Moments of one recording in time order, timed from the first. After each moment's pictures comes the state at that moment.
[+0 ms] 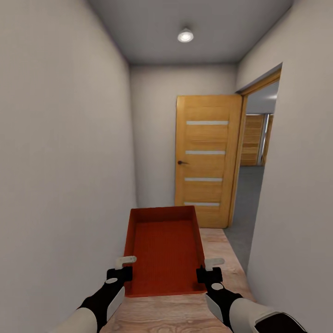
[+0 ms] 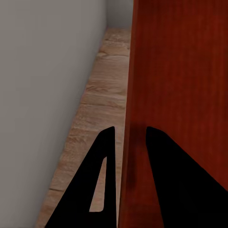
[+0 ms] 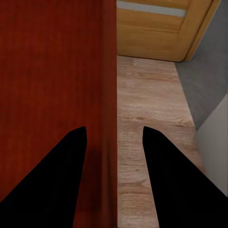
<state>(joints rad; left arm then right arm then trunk) -0.60 -0.09 -0.13 -0.33 0.16 -0.01 0.25 -0.73 0.13 0.23 0.01 -0.10 -0.28 -0.23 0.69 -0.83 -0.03</state>
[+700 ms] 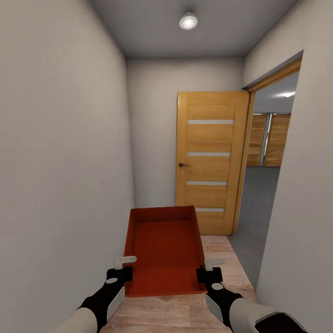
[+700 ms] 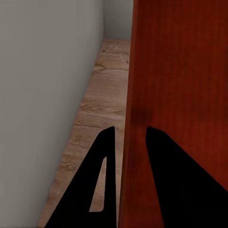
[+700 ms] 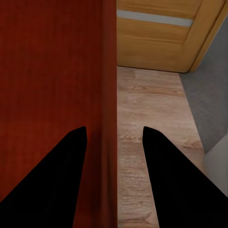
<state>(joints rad) -0.60 -0.09 -0.13 -0.33 0.16 -0.01 0.25 -0.73 0.13 0.24 0.01 -0.10 -0.28 -0.23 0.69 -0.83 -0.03</state>
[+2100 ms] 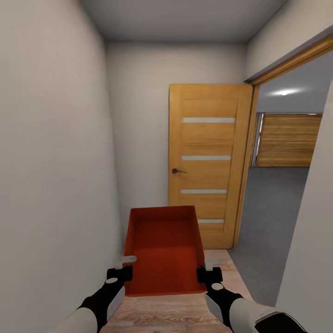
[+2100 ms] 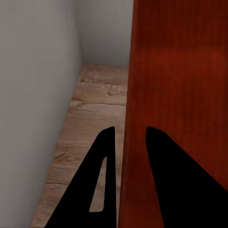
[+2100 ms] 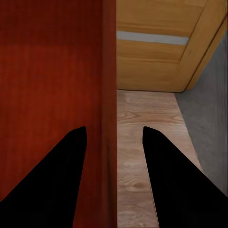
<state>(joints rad) -0.60 -0.09 -0.13 -0.33 0.16 -0.01 0.25 -0.73 0.13 0.24 0.01 -0.11 -0.29 -0.23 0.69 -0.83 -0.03</state>
